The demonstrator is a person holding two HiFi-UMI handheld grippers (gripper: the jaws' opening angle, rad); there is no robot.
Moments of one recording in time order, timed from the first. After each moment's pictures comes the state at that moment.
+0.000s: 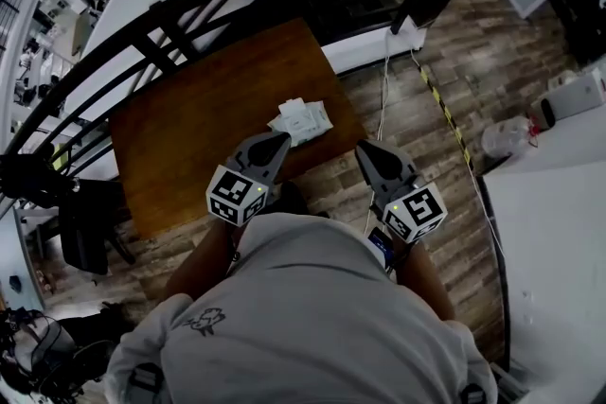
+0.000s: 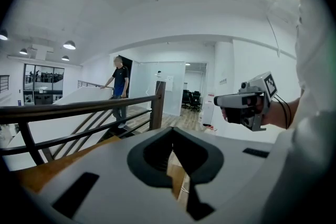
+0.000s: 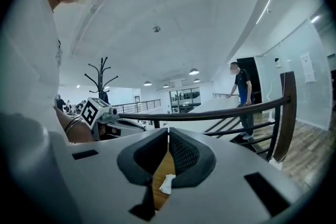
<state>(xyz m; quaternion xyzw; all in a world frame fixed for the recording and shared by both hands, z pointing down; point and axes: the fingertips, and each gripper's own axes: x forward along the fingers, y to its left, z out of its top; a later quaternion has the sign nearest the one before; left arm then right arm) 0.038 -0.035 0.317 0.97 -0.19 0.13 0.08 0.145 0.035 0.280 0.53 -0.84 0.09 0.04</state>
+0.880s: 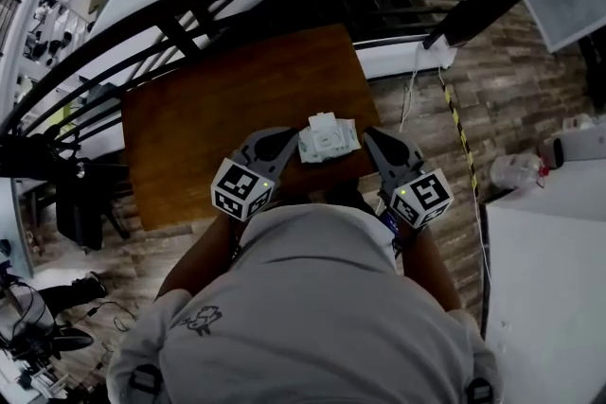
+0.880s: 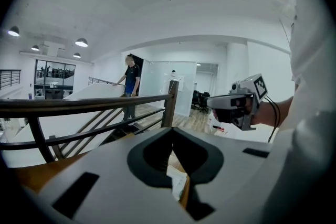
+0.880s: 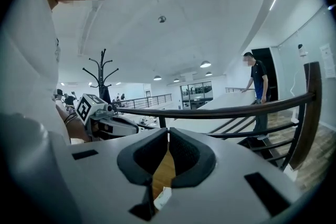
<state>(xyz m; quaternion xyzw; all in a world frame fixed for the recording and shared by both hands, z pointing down) -0.010 -0.128 0.334 0.96 -0.24 0.13 0.11 0.111 -0.095 0.302 0.46 -0.88 0.11 0.06</state>
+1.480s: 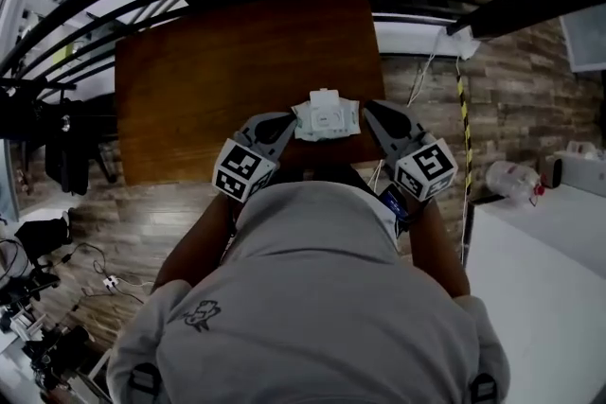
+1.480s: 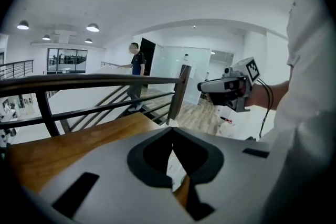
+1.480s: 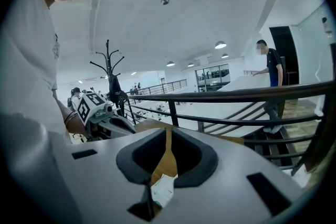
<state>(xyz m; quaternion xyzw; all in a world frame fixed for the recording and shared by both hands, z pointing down) 0.000 -0.142 0.411 0.92 -0.29 0.19 0.16 0.124 -0.152 0.358 0.36 -0.91 0.15 0.13</state>
